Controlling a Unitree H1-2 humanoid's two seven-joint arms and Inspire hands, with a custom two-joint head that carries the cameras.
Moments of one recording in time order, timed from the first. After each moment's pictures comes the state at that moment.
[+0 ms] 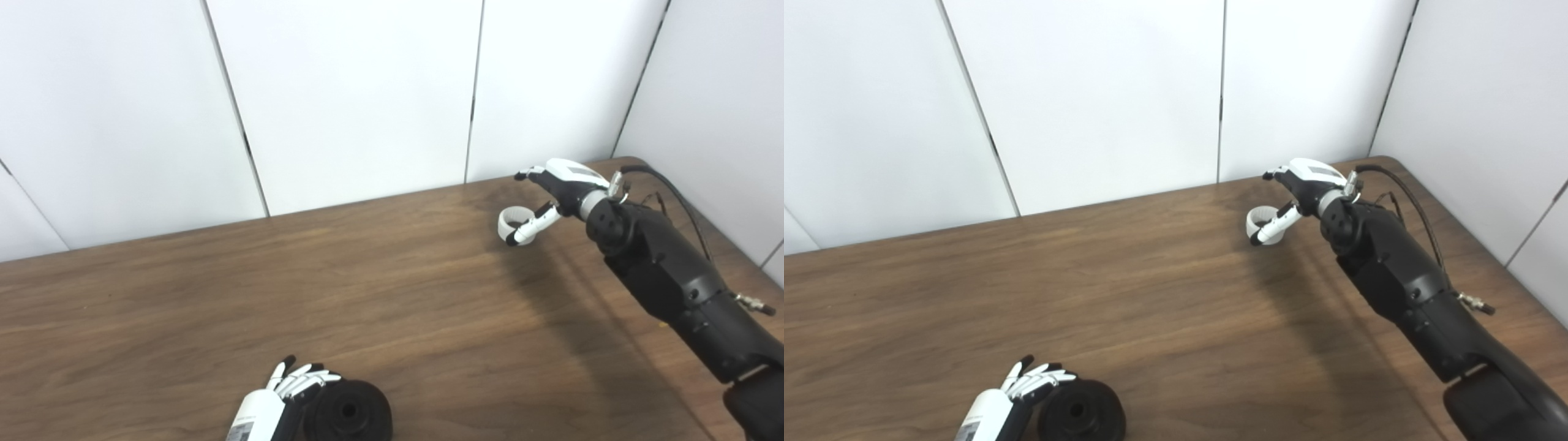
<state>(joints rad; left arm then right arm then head) 0.16 0.21 -0.37 -0.15 0.74 -0.15 0.01 -0.51 -0.64 0.23 0.21 -0.66 0.46 0.37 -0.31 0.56</state>
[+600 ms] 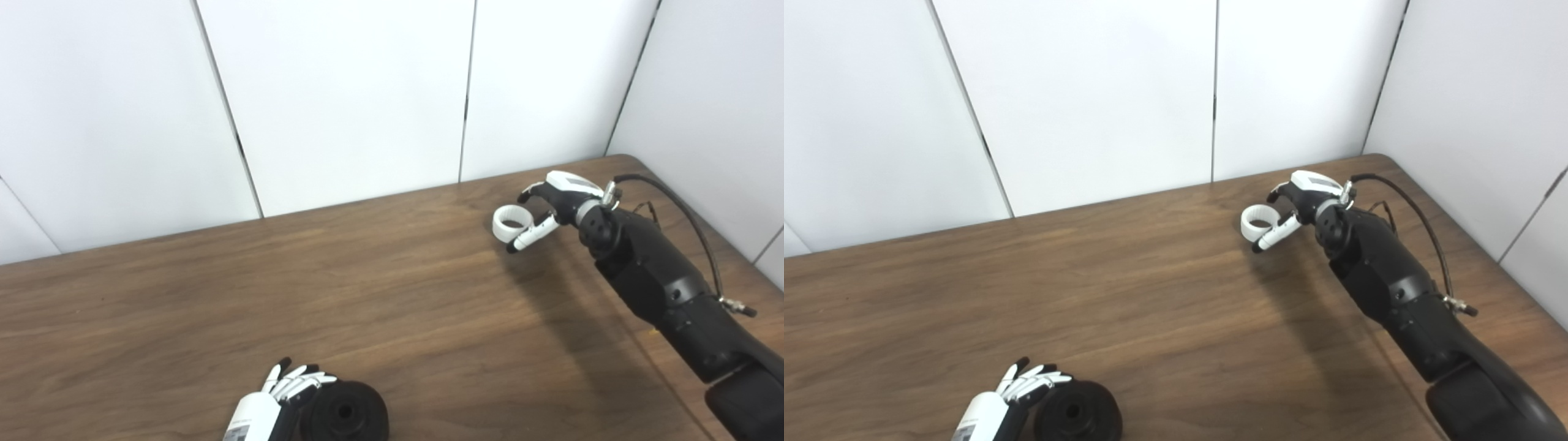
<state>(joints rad) 0.17 0.21 -0.36 -0.16 0.75 -0.16 0.02 -0.53 -0.60 0.23 0.32 -0.70 0.46 0.35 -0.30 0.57</state>
